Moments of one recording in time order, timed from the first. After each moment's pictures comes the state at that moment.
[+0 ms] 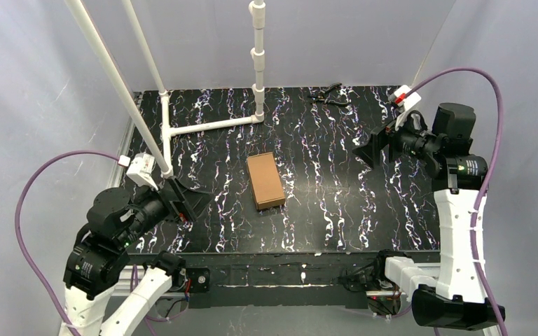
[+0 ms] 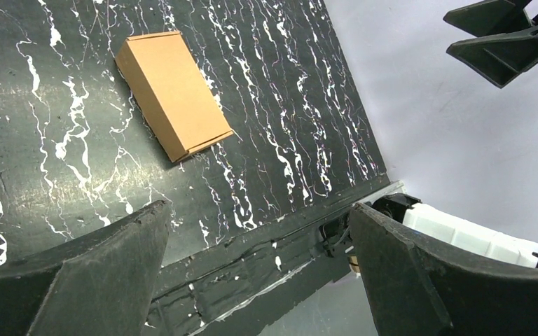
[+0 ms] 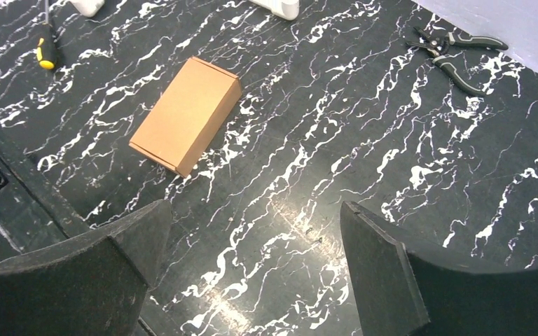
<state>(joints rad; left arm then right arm) -0.40 0.47 1.10 -0.93 0.23 -0.61 -0.02 1.01 1.38 -0.88 -0.75 -0.32</state>
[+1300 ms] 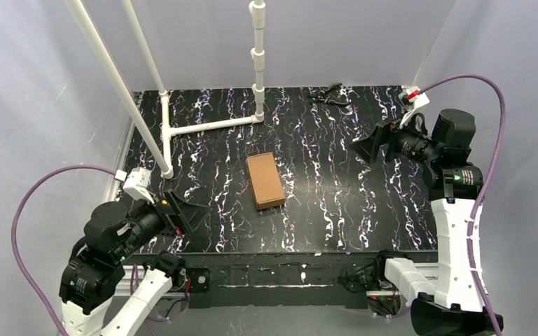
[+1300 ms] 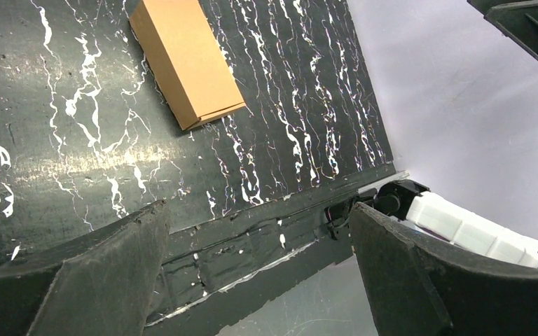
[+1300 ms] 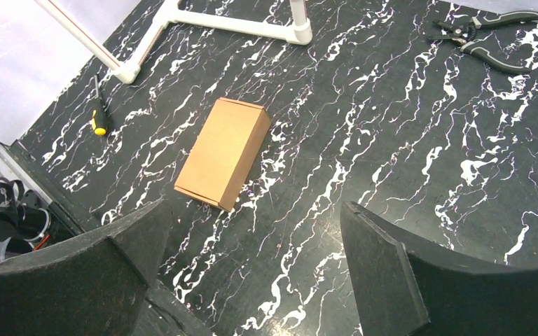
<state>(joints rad) -0.40 0.38 1.09 -1.05 0.22 -0.64 -0.04 0.94 1.28 -0.71 -0.76 0.01</state>
